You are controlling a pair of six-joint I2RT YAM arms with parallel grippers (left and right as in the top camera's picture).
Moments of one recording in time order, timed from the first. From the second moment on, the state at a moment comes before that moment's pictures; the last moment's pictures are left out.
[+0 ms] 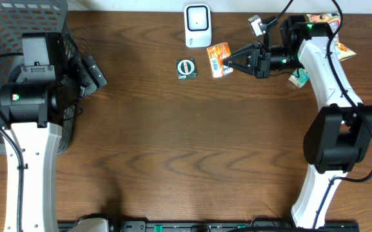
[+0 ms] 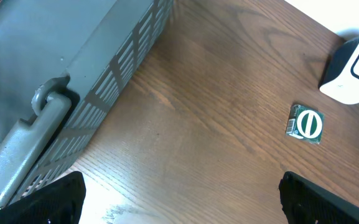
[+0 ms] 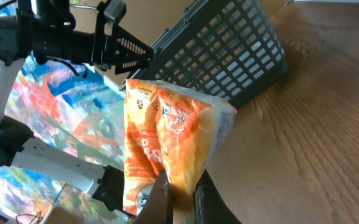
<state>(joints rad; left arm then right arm) 0.04 1.36 1.56 -1.15 -0.08 -0.47 0.05 2.13 1.90 -1.39 -1.53 -0.90</state>
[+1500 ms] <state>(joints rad) 0.04 1.36 1.56 -1.15 -0.08 -0.47 0.06 2.13 1.90 -1.36 -1.53 -0.89</state>
